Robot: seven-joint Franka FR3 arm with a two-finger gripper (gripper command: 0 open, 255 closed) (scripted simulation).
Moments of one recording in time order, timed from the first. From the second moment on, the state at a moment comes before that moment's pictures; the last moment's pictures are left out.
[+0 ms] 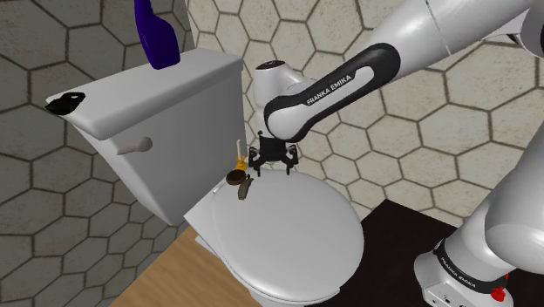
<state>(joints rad) 0.07 0.16 0.35 -2.16 -0.01 2.26 1.02</state>
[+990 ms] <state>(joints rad) 0.19 0.64 0.26 -1.74 -0.14 2.34 1.28</state>
